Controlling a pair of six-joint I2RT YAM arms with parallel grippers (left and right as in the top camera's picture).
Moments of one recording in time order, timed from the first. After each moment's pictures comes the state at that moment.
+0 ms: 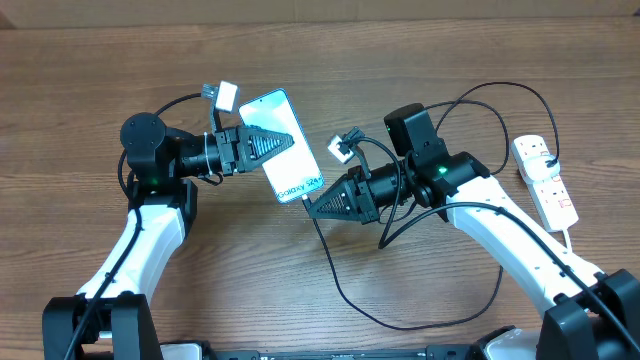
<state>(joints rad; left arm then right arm) 0.00 1.49 0.78 0.79 1.43 -1.13 0.46 1.55 1.08 -0.46 -1.24 0.05</state>
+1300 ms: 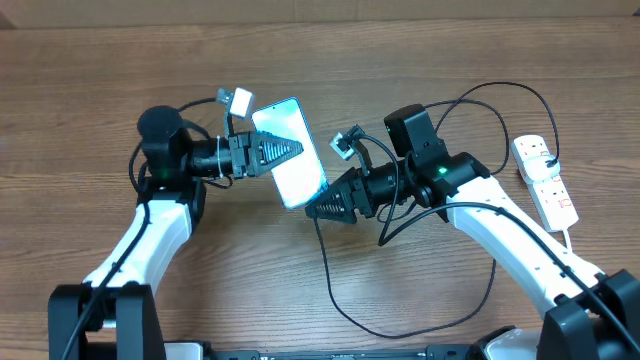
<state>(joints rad) -0.03 1.54 0.79 0.59 1.41 -0.95 0.46 1.54 1.07 -0.49 -1.06 0.12</state>
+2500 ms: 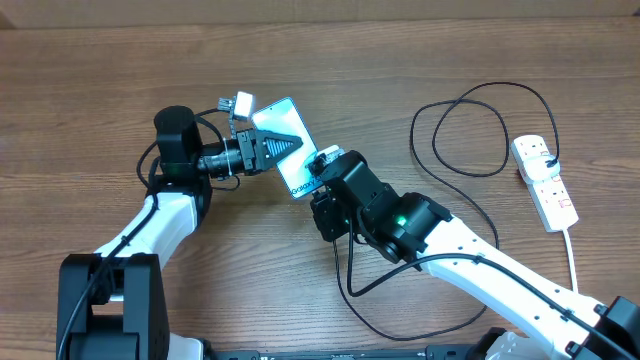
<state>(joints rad) -0.04 1.63 0.79 0.49 1.26 -0.89 0.81 1.46 1.07 -0.54 -0.04 0.35</state>
